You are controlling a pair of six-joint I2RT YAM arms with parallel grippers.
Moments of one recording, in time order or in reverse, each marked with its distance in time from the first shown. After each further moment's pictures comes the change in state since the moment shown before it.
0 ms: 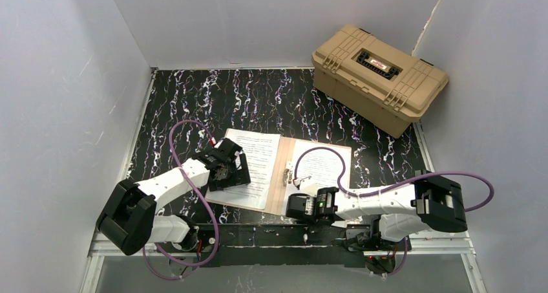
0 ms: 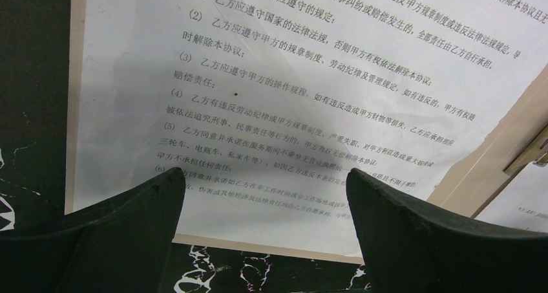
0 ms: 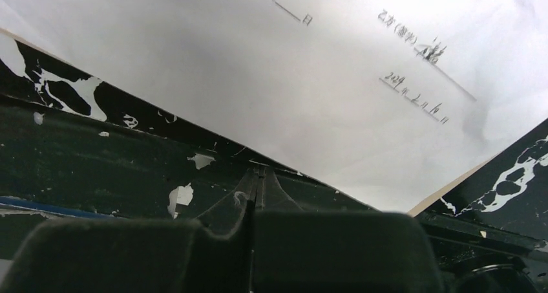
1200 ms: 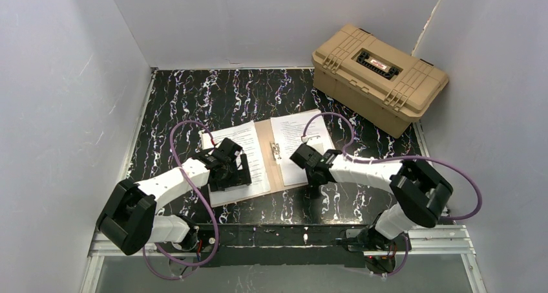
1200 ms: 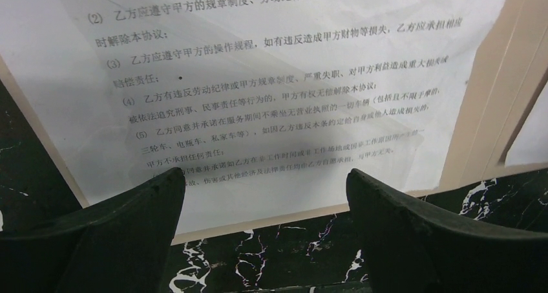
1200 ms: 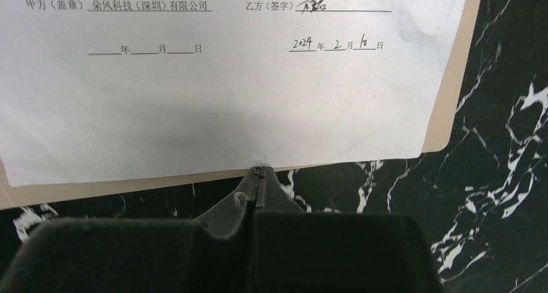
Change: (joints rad) left arm 0.000 0.002 0.004 -0.002 0.025 0.004; right arm -0.489 0.114 0.081 0.201 0.126 -0.328
